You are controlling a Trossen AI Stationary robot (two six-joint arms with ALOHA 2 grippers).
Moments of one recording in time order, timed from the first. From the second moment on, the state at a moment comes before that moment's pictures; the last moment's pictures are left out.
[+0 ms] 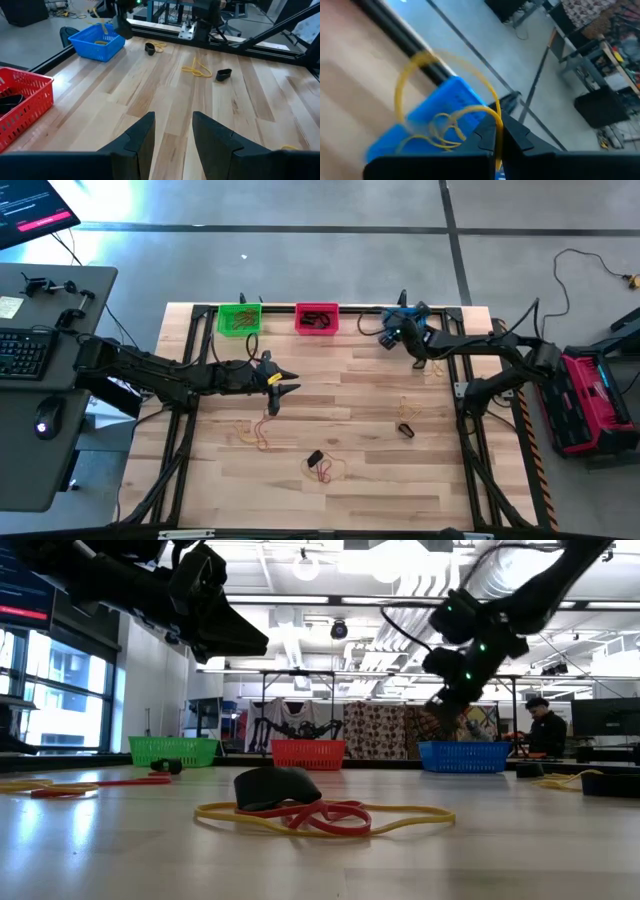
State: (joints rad) left arm -0.02 1.20 0.46 0.42 -0.22 -0.15; right arm -0.56 1.41 0.62 0.12 0.75 -0.25
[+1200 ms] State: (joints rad) left arm -0.02 1.20 0.46 0.42 -0.22 -0.13; right arm -0.88 1.50 0.79 -0.29 0.33 -0.02
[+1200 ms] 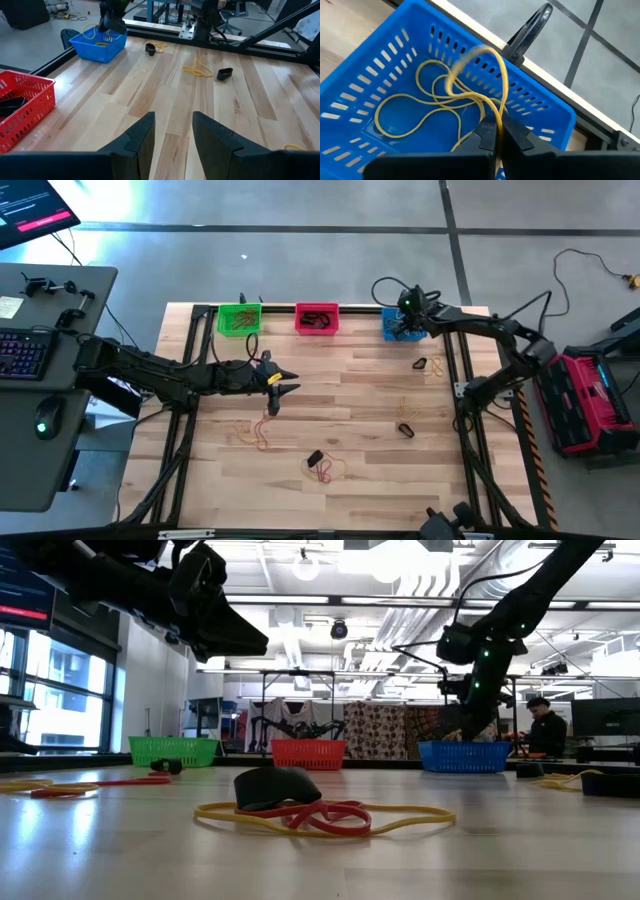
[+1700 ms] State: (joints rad) left arm -0.02 1.20 0.46 0.42 -0.22 -0.13; right arm -0.92 1.53 0.79 -0.28 0.21 -0.02
